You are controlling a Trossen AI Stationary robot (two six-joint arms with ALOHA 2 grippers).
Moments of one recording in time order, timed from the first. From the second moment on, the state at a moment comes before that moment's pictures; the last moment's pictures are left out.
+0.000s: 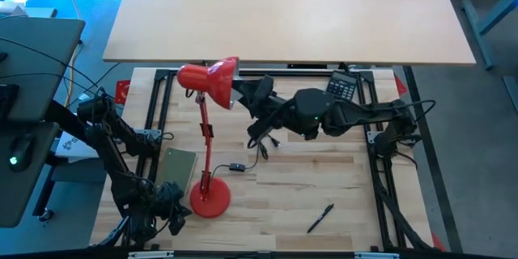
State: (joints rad) left arm -1.17 1.44 0.80 -0.52 -0.58 -1.84; right arm 0.22 1.83 2.07 -0.15 0.64 -1.71
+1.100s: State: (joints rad) left arm -1.17 1.44 0.80 -0.49 -0.50 -1.87; right arm 0.27 1.83 2.07 -0.14 0.66 -1.70
